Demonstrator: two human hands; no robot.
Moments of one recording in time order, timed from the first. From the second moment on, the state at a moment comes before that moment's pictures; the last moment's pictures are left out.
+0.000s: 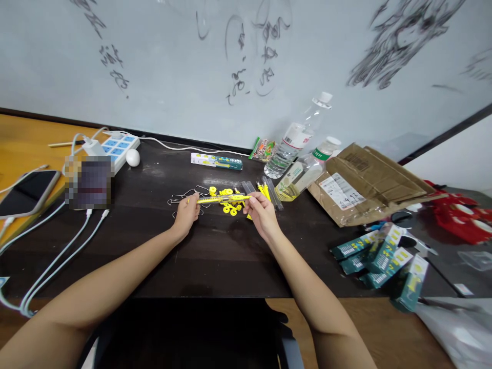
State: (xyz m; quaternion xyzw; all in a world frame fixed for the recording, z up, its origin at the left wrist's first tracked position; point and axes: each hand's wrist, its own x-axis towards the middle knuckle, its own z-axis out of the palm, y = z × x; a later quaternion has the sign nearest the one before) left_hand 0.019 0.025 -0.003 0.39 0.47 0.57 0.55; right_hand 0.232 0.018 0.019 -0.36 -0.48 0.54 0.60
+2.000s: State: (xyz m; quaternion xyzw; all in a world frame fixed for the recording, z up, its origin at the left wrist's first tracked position) left_hand 0.014 0.028 0.004 0.35 0.44 0.60 0.56; right_hand 0.260 0.014 0.034 -0.56 -0.81 0.08 0.18
